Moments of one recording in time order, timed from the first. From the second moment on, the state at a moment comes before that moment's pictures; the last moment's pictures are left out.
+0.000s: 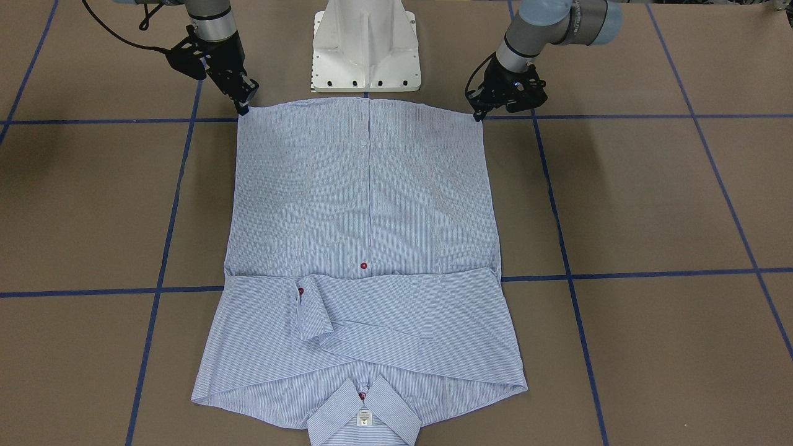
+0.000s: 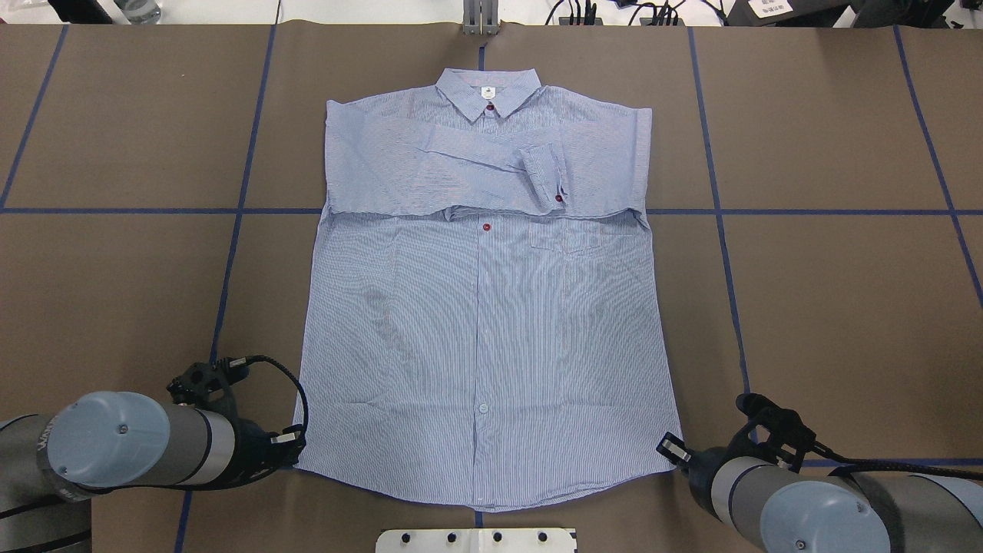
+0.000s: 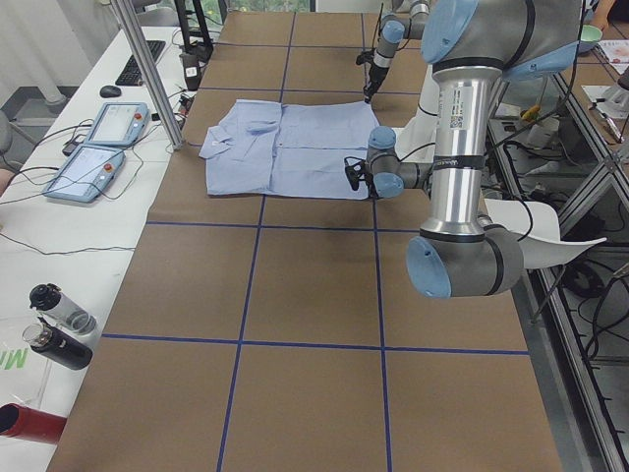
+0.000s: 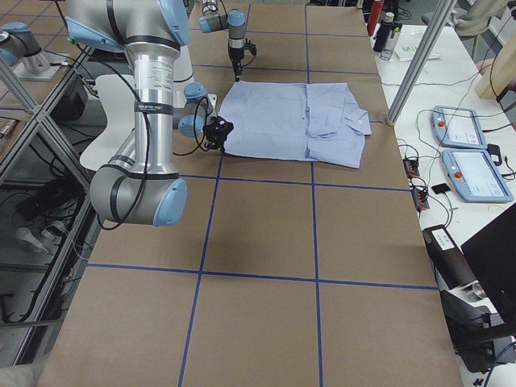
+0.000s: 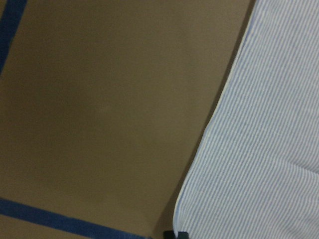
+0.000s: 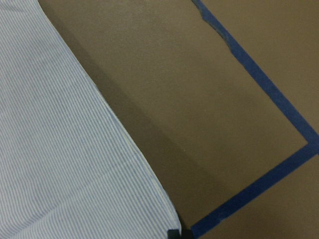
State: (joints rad) left arm -0.24 -1.60 -2.02 -2.06 -1.77 -1.79; right arm 0.05 -1.62 2.18 -1.34 1.38 2.17
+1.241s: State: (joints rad) left arm -0.61 -1.87 -2.12 -1.81 -1.90 -1.82; right arm 0.41 -1.33 2.23 -1.59 1.49 2.13
